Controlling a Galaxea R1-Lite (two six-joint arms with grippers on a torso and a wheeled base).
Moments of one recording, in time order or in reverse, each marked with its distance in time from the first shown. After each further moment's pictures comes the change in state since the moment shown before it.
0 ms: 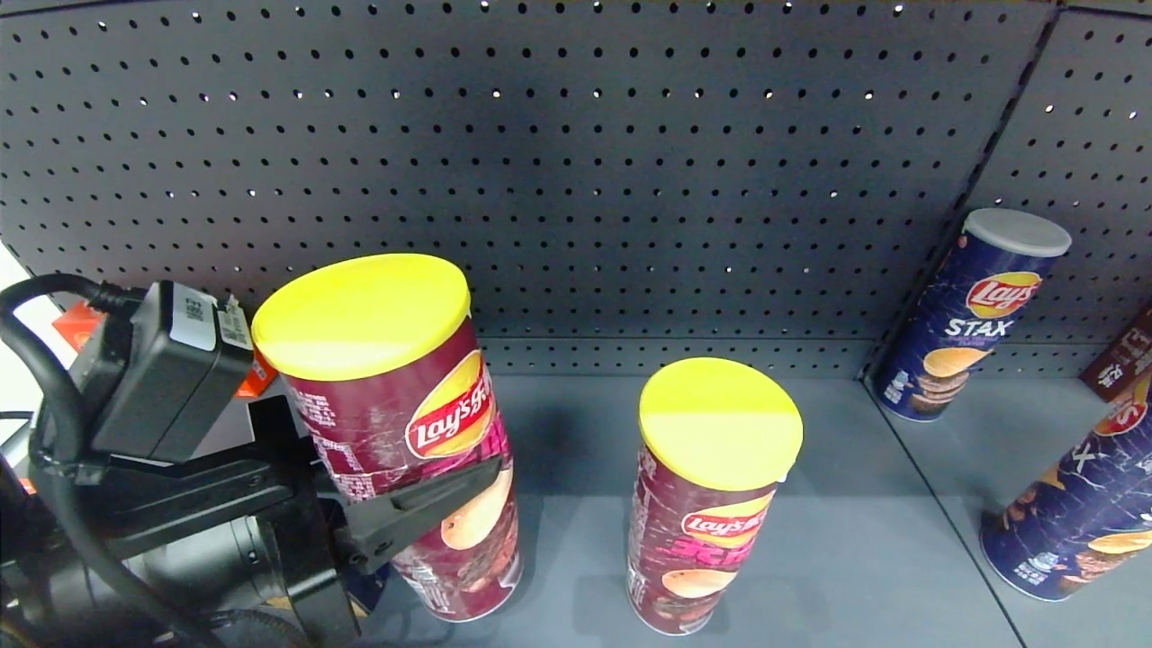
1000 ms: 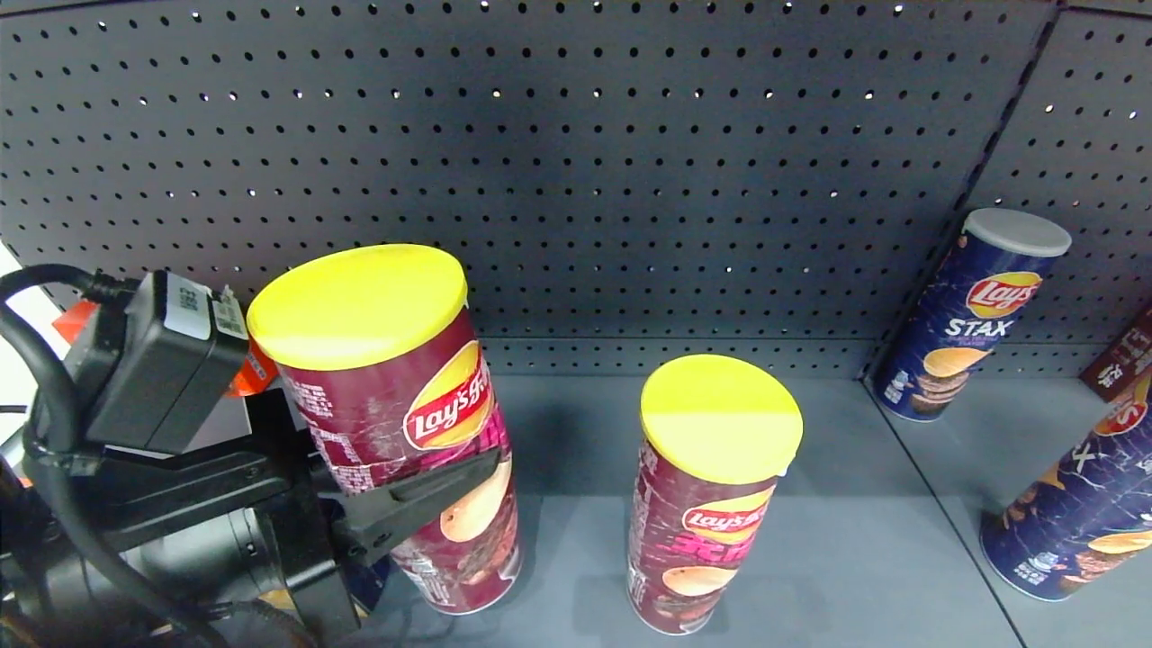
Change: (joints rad) left arm 0.003 -0.001 -0.010 0.002 0.005 0.001; right arm 0.143 -0.011 0.001 -0.003 0.133 -0.025
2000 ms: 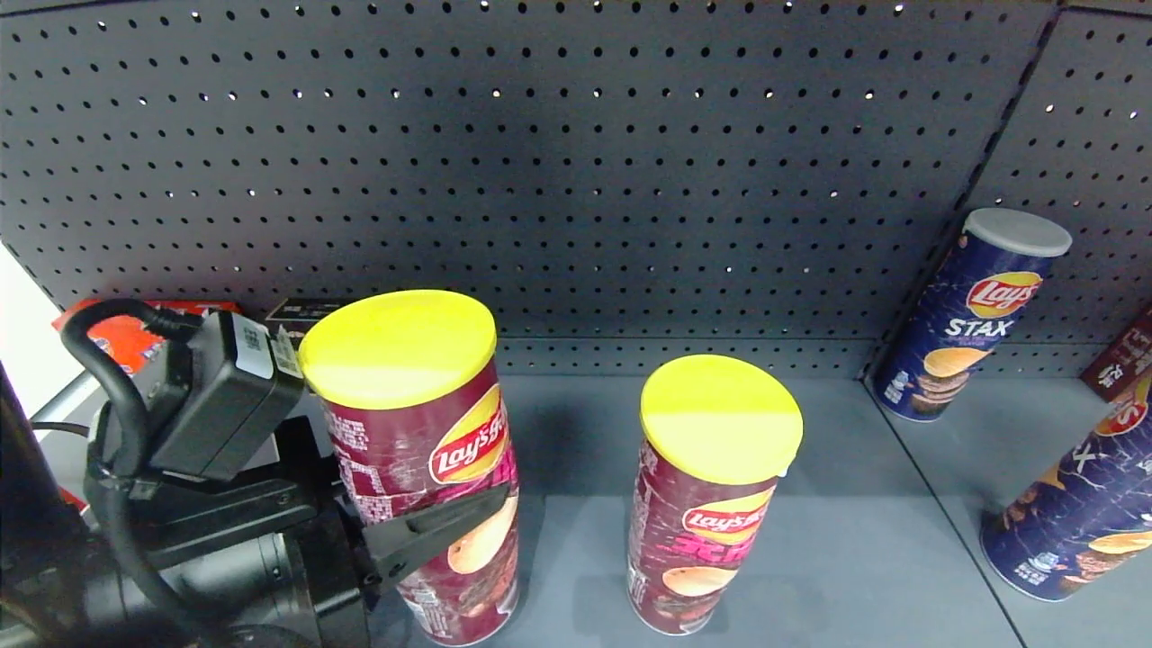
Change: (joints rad) left arm -0.012 0.014 0.006 0.070 0.000 0.003; right arm -0.014 0.001 0.000 -0.001 0.030 -0.050
